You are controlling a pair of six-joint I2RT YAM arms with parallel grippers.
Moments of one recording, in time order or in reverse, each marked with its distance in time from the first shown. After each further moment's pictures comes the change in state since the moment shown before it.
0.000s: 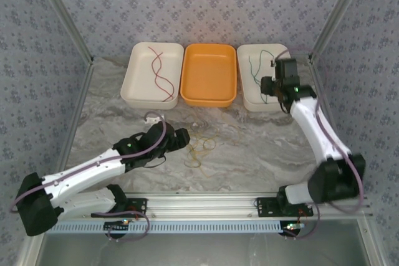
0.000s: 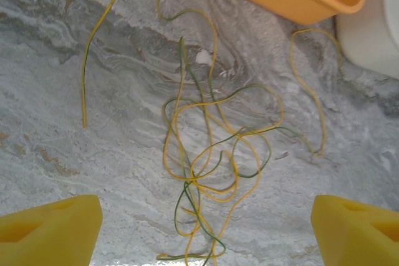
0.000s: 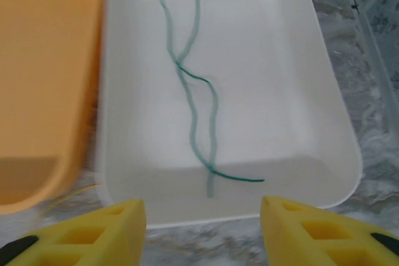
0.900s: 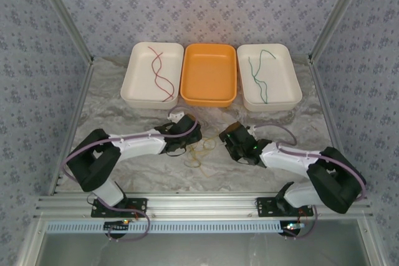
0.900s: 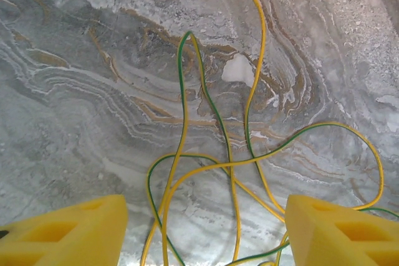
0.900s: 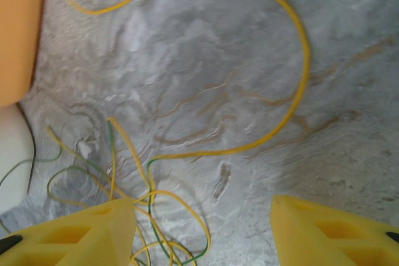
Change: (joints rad) left arm 0.056 0.553 0.127 0.266 -0.007 0.000; right arm 0.561 0.021 -0.677 0.523 -0.023 1.506
